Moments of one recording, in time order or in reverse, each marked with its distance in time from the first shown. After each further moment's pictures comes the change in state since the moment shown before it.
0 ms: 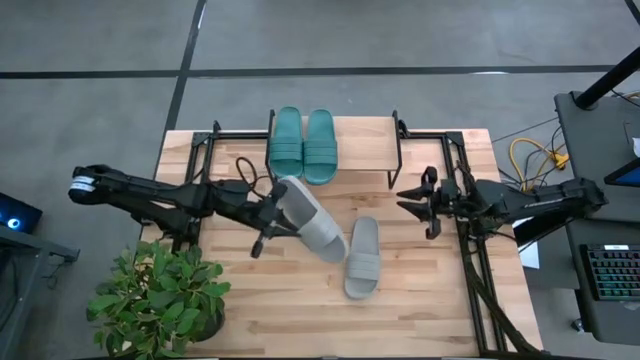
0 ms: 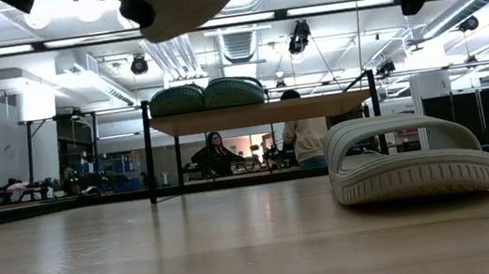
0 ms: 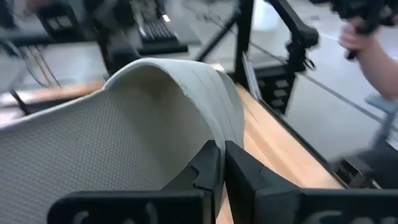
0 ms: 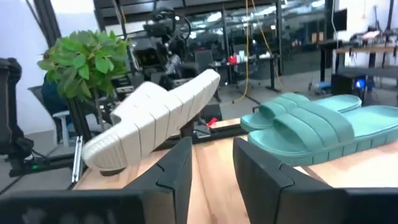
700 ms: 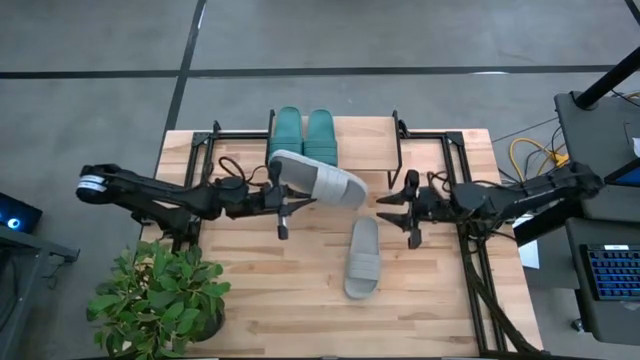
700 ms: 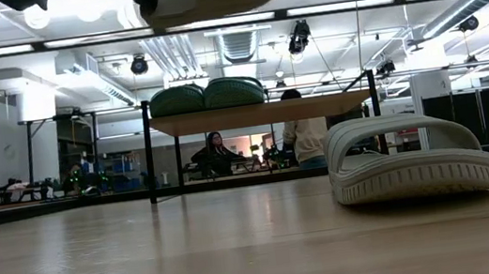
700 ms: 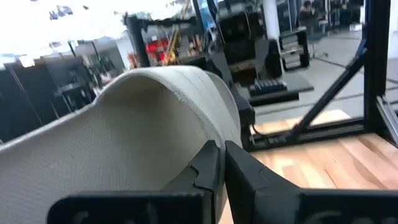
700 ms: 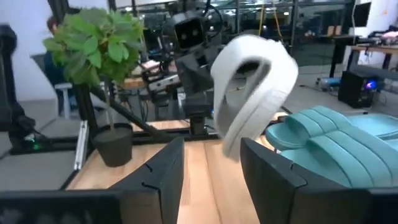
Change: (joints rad) left arm 0.002 0.102 -0.002 0.380 -0.403 0.189; right arm 0.109 0.352 0.263 0.000 0.066 -0.082
